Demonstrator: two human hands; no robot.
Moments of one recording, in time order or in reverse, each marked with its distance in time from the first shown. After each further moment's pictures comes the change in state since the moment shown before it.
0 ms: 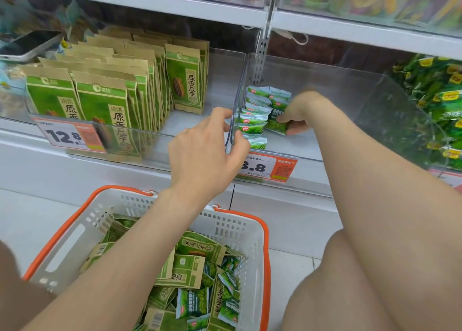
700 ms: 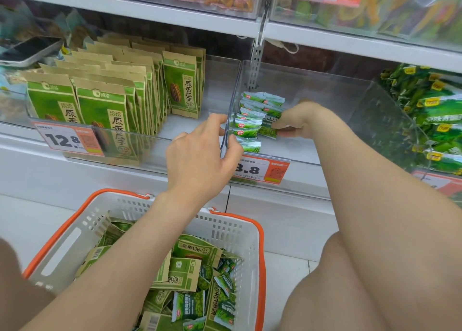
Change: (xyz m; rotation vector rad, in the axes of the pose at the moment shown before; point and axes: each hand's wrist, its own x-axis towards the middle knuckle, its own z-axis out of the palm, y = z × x) left_hand -0.004 -0.002 0.004 -0.004 0.046 0.045; right_hand -0.009 0.013 -0.001 0.162 -0.041 0.003
